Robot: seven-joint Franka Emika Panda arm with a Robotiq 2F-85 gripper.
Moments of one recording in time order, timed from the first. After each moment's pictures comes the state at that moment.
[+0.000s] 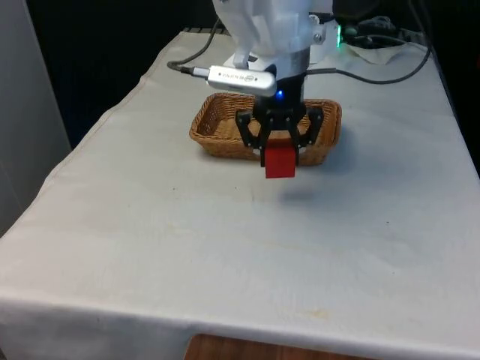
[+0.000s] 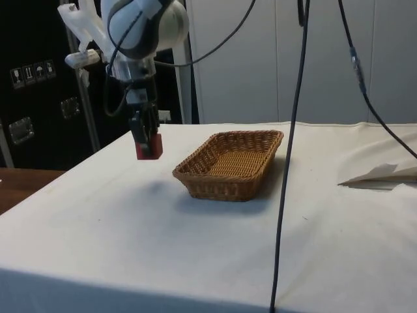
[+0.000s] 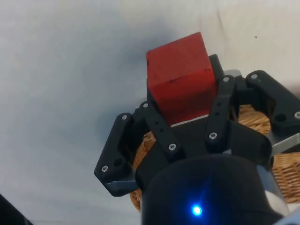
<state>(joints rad) 0.20 0.61 -0.27 -1.73 0.18 2.28 -0.32</state>
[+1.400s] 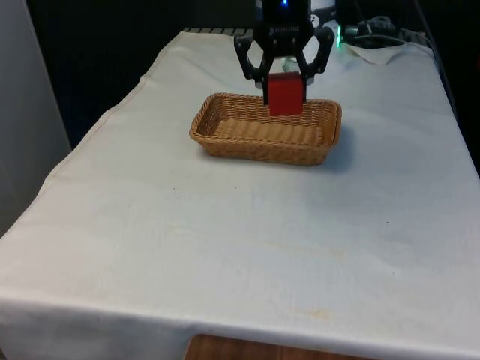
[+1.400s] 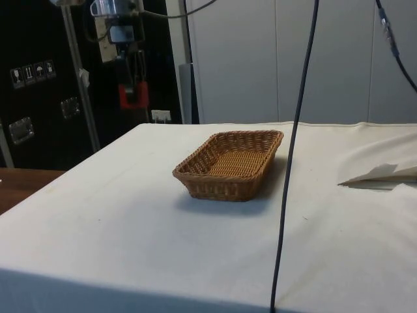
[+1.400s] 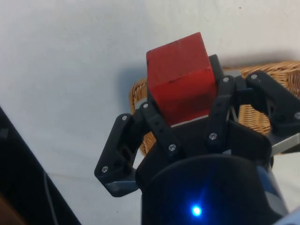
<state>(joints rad) 0.20 0.44 -0.27 -1.65 0.15 2.09 -0.33</state>
